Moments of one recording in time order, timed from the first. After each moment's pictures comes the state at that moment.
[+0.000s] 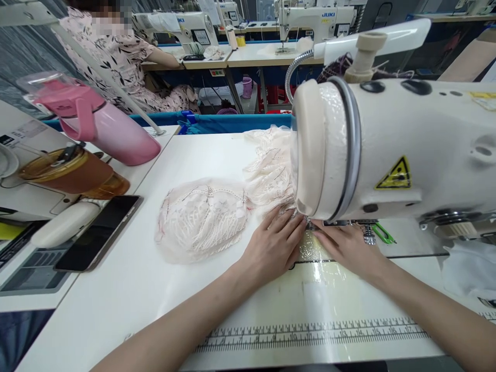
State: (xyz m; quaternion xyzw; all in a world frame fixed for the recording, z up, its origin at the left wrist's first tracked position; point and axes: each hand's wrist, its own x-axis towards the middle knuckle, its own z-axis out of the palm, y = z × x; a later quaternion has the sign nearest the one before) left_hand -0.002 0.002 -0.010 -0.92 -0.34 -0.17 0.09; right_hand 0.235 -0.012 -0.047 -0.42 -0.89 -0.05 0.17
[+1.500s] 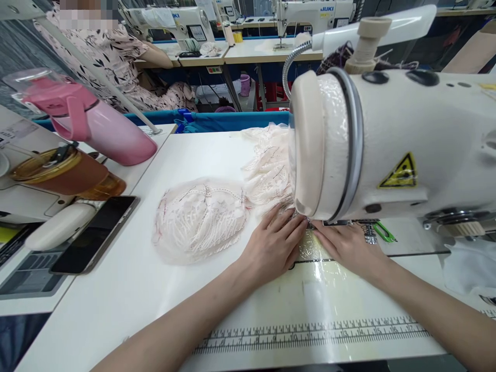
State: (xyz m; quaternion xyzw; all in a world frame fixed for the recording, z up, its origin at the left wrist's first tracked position) left_hand -0.004 0.004 -0.012 -0.92 -0.32 -0.20 0.06; right_hand 0.221 -0.015 -0.029 -0.36 -0.89 -0.28 0.08
